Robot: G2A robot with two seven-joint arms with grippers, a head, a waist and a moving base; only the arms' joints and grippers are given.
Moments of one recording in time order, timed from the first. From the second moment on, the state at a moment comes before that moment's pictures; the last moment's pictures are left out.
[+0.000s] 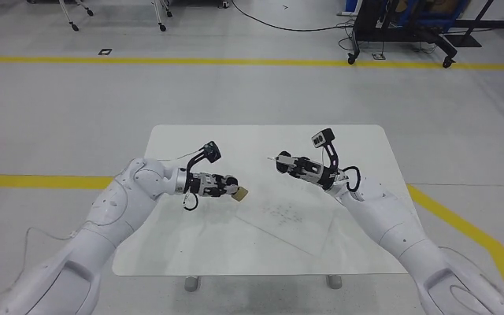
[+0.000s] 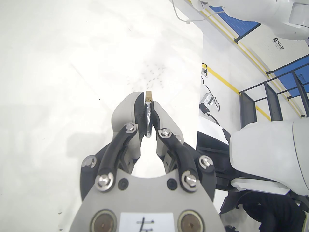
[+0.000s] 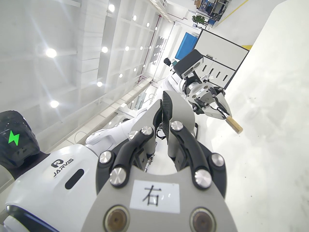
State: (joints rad) left arm 0.68 -1.10 -0.65 -0.92 0.12 -1.01 -0.79; right arm -0.90 -1.11 0.80 -0.99 0.88 -0.69 1.00
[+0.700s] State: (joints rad) left arm 0.66 -1.20 -0.61 -0.80 -1.04 -0.50 -1.32; right arm -0.98 -1.13 0.87 -1.14 0.98 -0.78 0.97
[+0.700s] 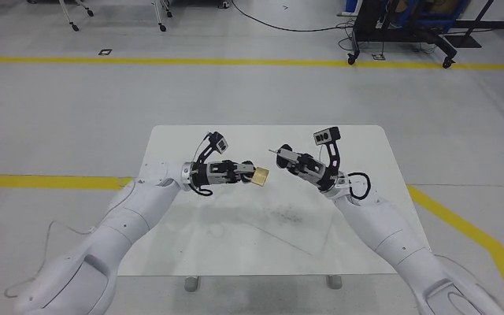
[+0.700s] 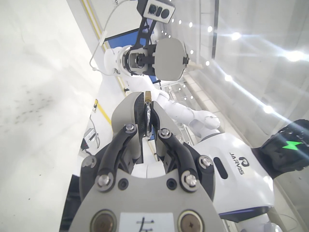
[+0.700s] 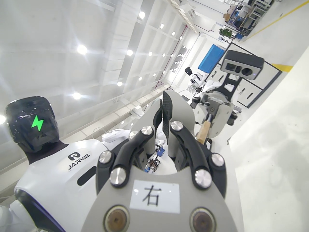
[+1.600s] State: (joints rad) left arm 0.75 -1.22 -0.78 -0.80 -1.11 -0.33 -1.31; right arm -1.03 -1.15 0.84 -1.29 0.80 -0.73 1.01
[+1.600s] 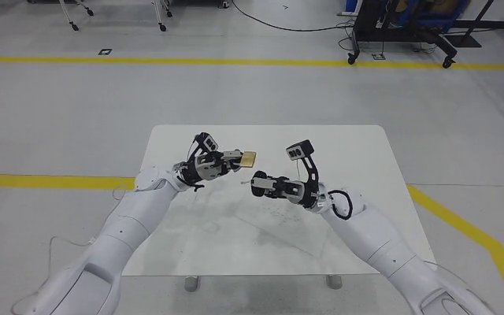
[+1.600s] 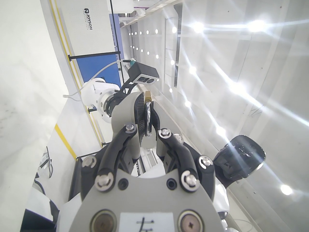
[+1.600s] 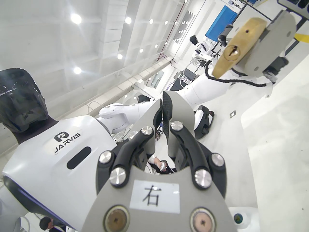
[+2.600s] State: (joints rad) left arm 0.76 -1.27 -0.84 -0.79 -1.10 -0.29 -1.43; right arm -1.03 -1.21 0.87 -1.23 0.76 -0.90 0.91
